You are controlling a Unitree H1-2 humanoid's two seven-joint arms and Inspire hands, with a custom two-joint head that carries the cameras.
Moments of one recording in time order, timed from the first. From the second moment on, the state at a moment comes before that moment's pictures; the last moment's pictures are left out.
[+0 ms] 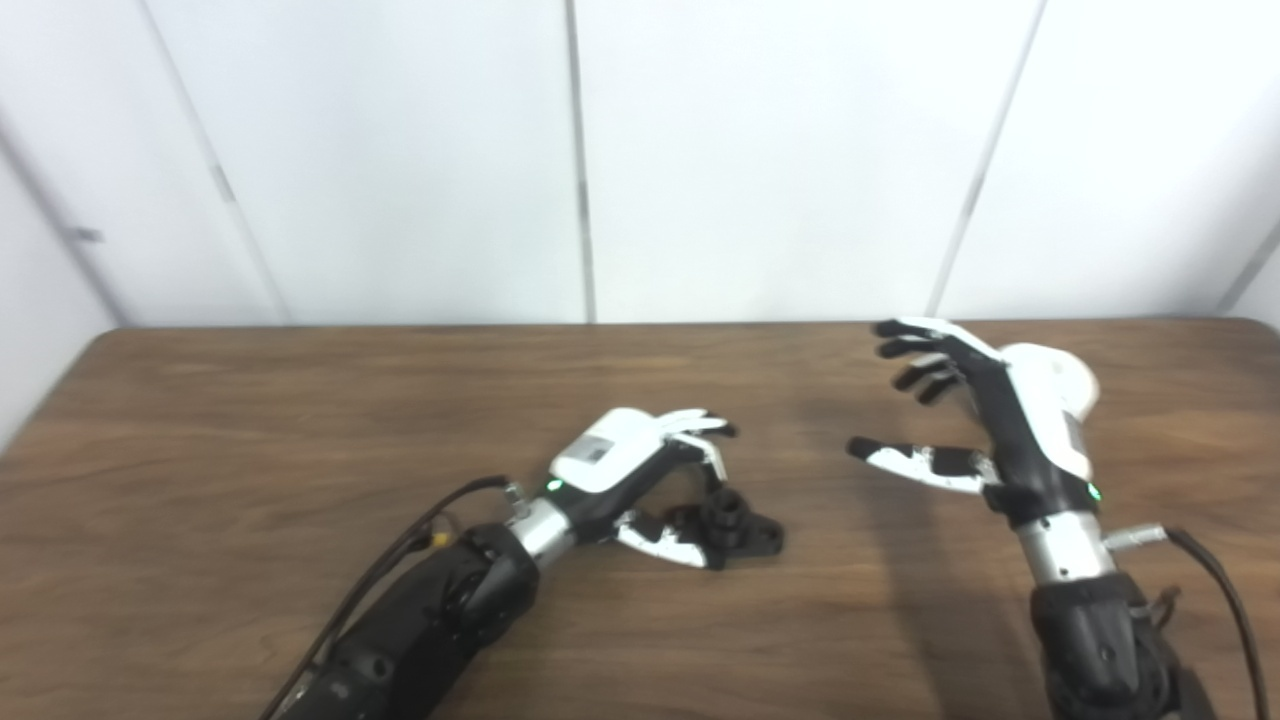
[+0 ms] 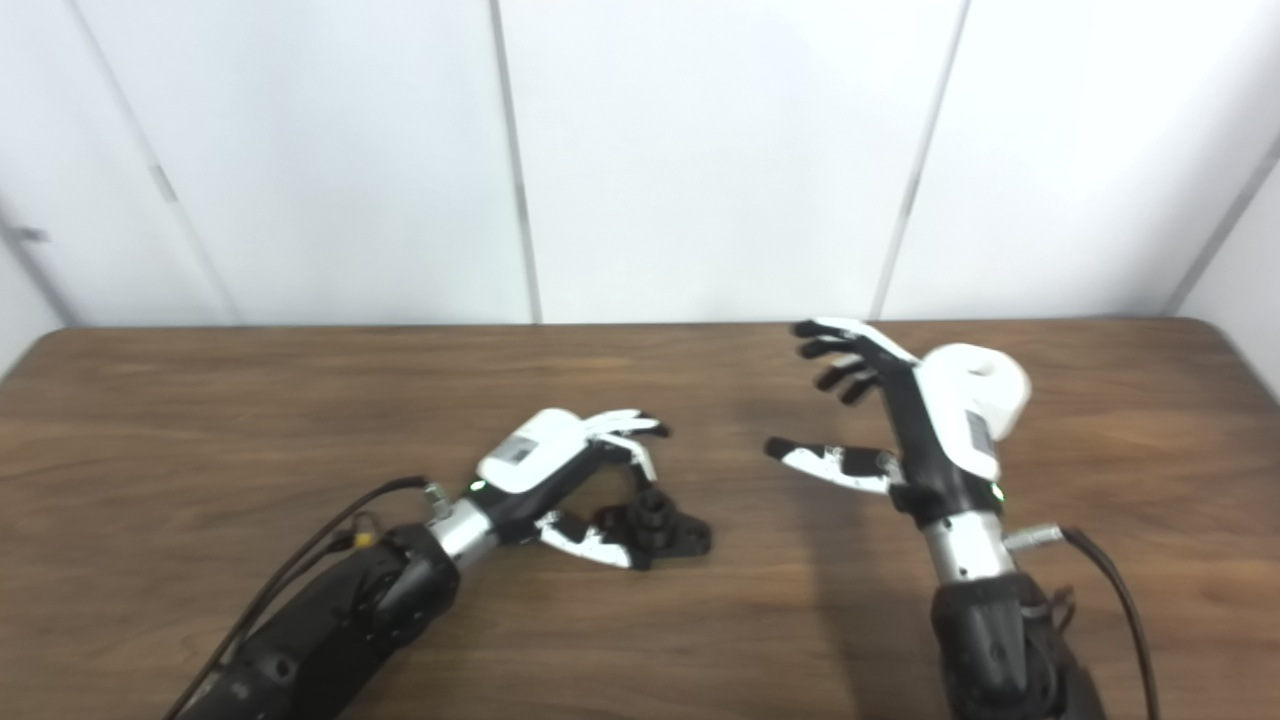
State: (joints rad) left arm -0.54 0.25 -0.59 0.56 0.67 -0.46 0.14; right arm -0.21 -0.30 0.02 -0.24 -0.60 0.02 0.04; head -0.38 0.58
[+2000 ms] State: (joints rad) left arm -0.53 0.35 -0.64 0.49 0.58 -0.48 0.13; right arm -0.56 -0.53 0.16 0.13 -1.20 0.43 0.57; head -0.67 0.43
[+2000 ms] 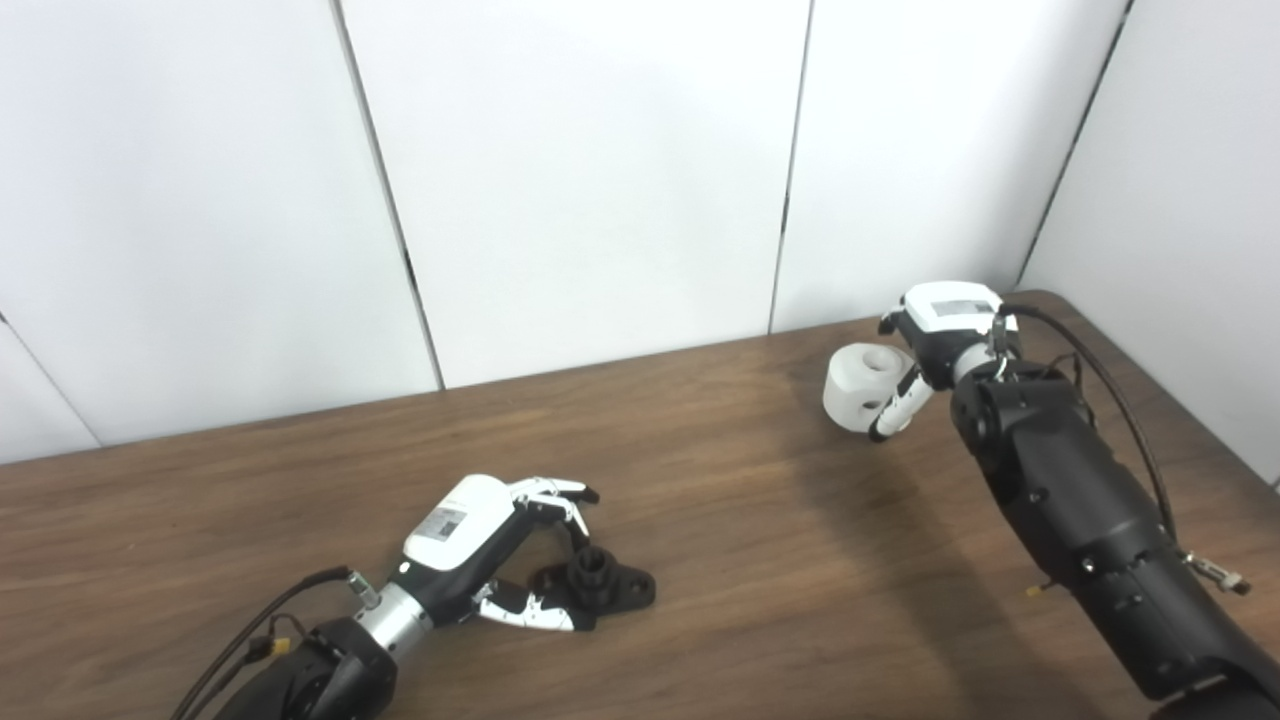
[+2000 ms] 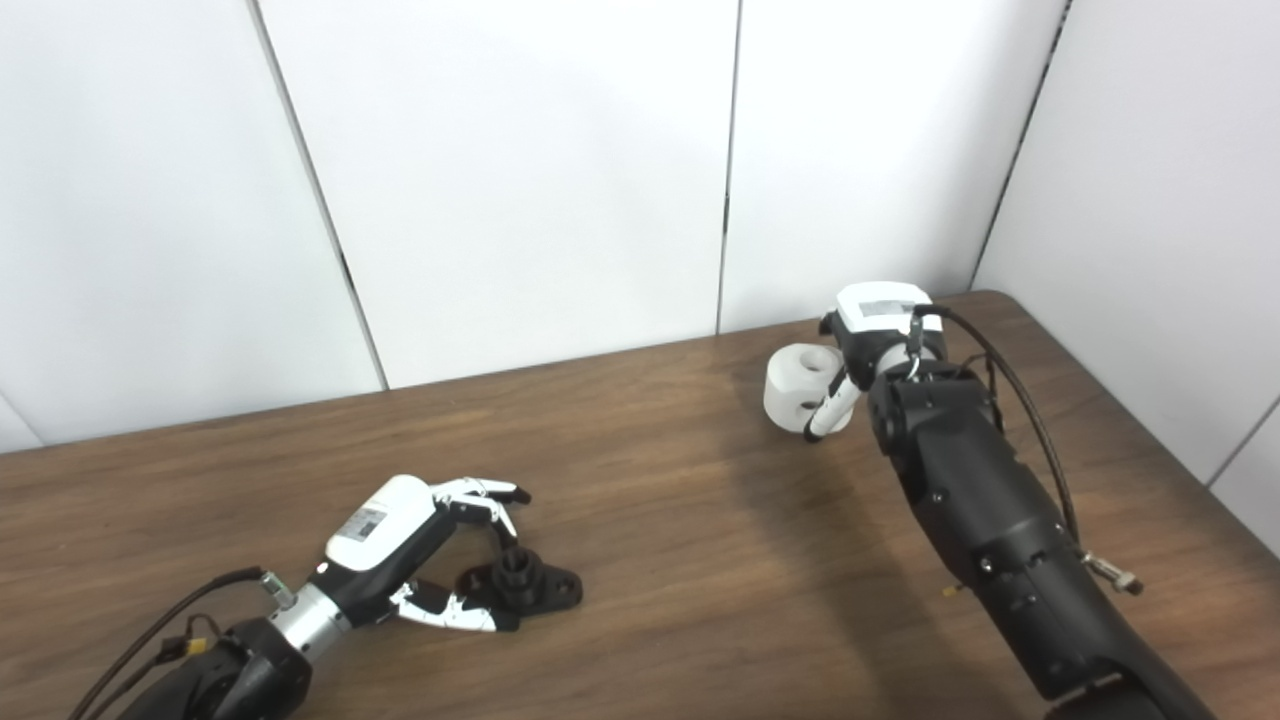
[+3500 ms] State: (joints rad) left arm -0.49 0.35 -0.57 0.44 0.58 -0.48 0.05; right arm -0.53 -0.56 0.20 0.20 -0.95 0.34 0.15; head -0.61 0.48
